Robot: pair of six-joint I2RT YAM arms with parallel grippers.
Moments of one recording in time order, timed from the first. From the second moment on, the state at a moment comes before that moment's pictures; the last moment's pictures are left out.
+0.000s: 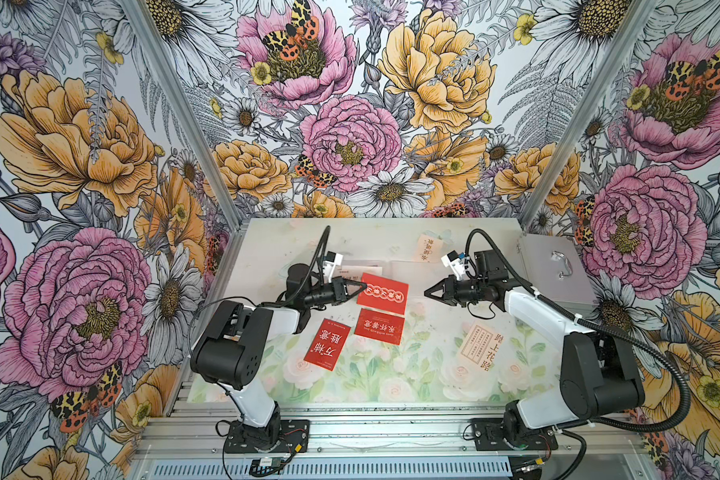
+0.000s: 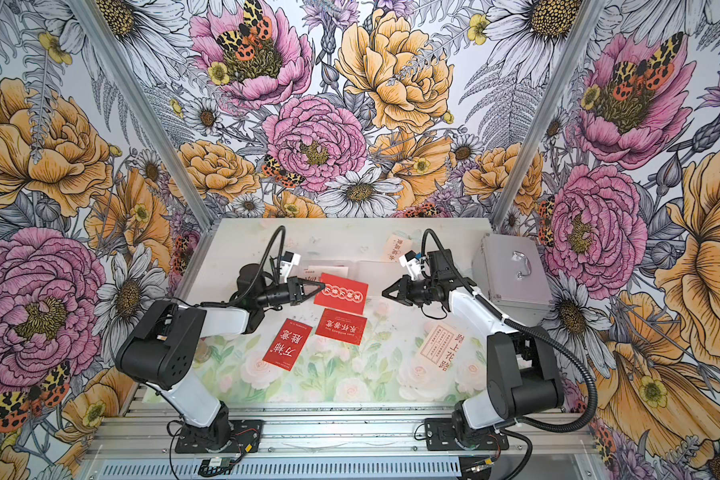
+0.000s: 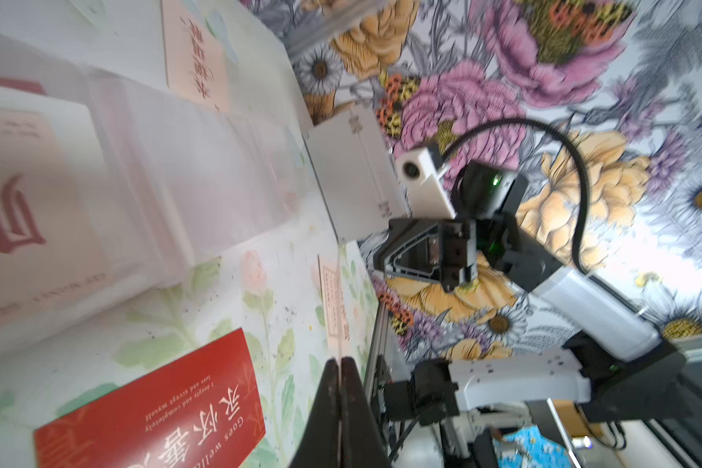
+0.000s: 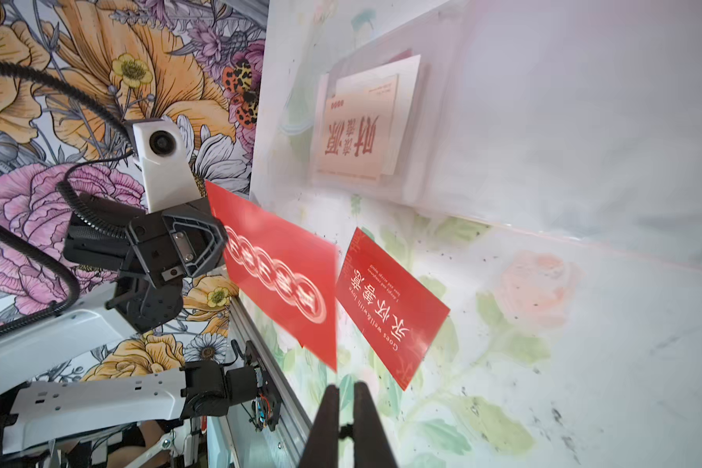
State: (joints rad) left arm -0.22 1.74 0.64 0.97 0.99 -1.07; right arm 0.16 1.47 0.93 -0.36 -0.88 0.44
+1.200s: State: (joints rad) left arm -0.18 1.60 0.76 0.53 0.70 -0.97; right arm 0.20 1.48 0.79 -0.12 -0.33 0.46
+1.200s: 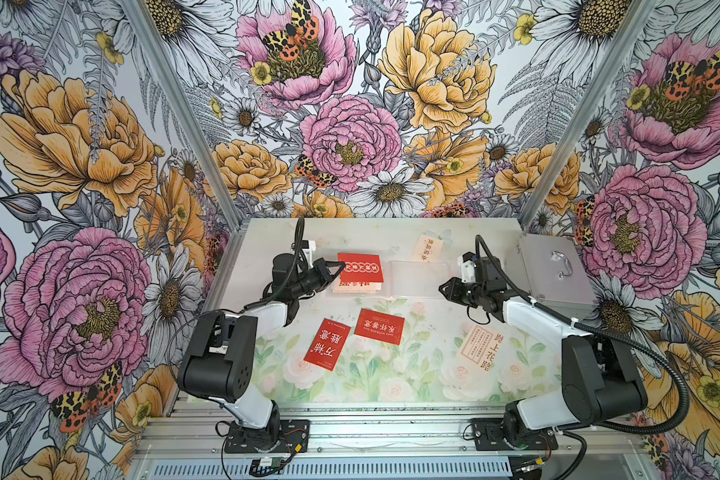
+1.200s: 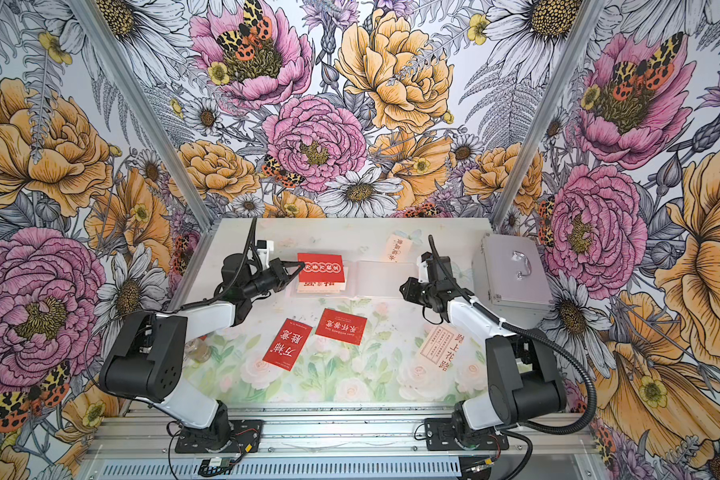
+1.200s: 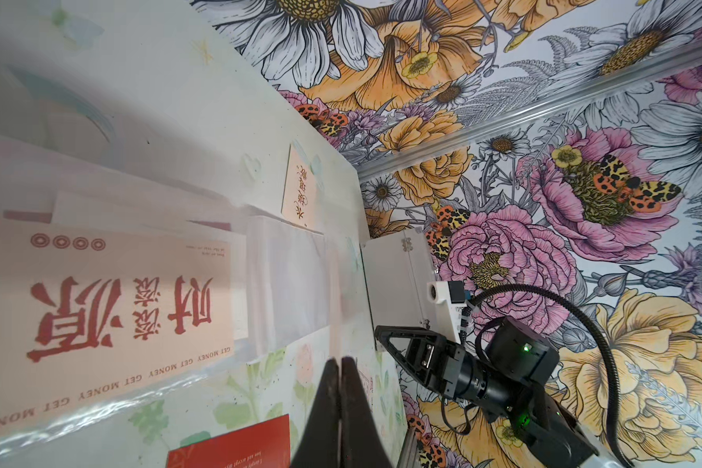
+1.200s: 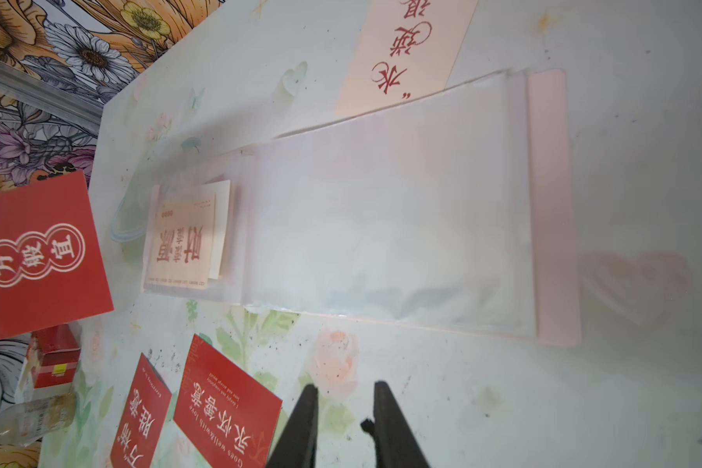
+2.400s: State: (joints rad) left arm -0.26 1.89 1.11 0.13 0.58 -0.76; right arm 0.26 1.49 0.74 -0.04 -0.24 0.44
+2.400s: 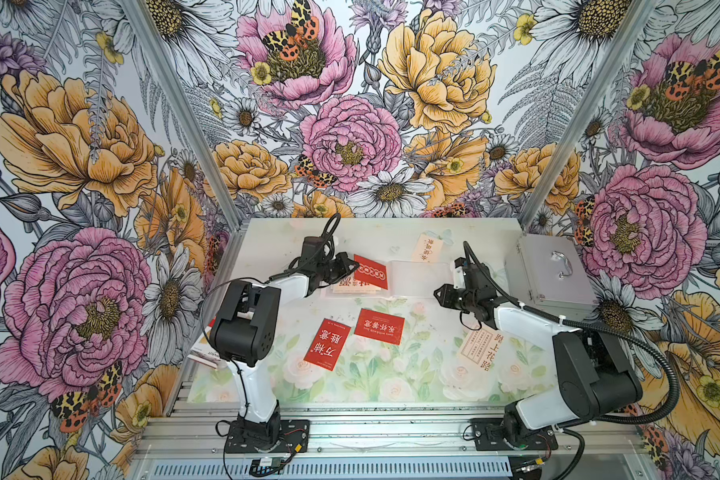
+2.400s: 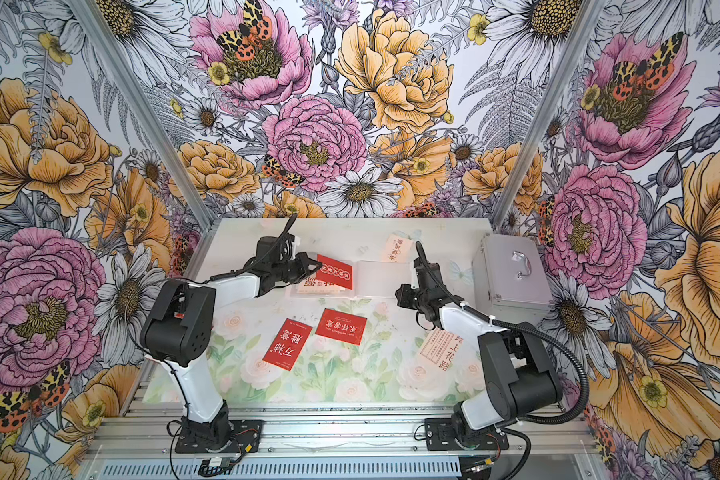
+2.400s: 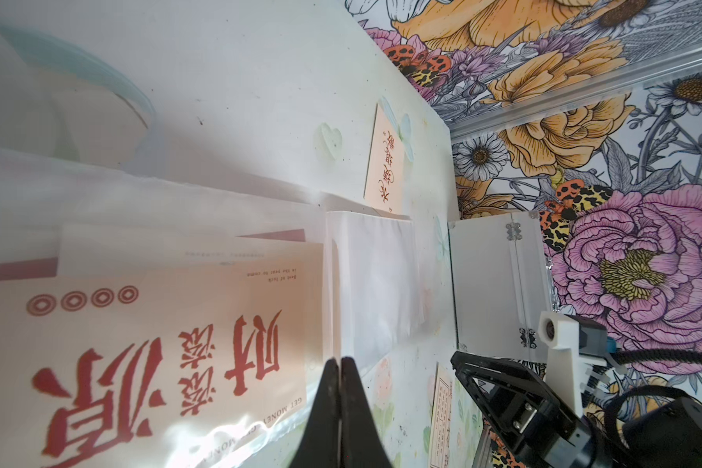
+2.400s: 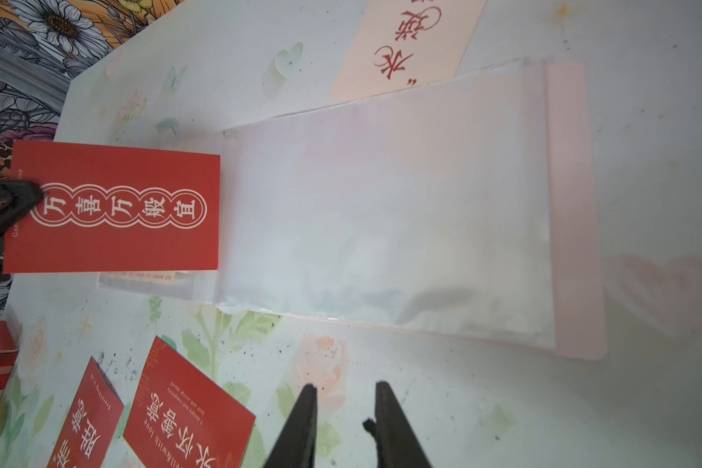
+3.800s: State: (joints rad) left arm -0.26 2.02 1.19 0.22 0.62 -0.82; right arm 0.26 1.49 0.74 -0.04 -0.24 0.43
